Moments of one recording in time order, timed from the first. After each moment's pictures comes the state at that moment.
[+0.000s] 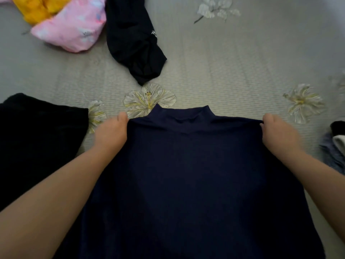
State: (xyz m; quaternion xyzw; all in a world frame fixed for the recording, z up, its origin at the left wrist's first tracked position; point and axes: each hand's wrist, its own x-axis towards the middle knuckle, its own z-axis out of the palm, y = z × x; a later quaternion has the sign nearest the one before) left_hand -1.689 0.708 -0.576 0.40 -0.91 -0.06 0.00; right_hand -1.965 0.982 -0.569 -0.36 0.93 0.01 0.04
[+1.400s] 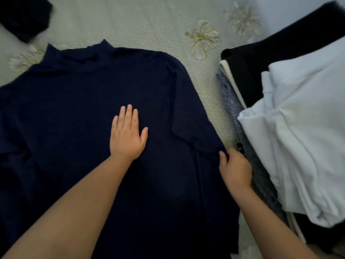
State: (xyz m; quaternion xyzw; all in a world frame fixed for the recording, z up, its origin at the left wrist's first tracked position) left_hand -1.744 0.956 -0.598 0.25 -0.95 -0.15 -0.08; right_hand -1.815 1.196 -0.537 -0.03 0.99 -0.05 0.15
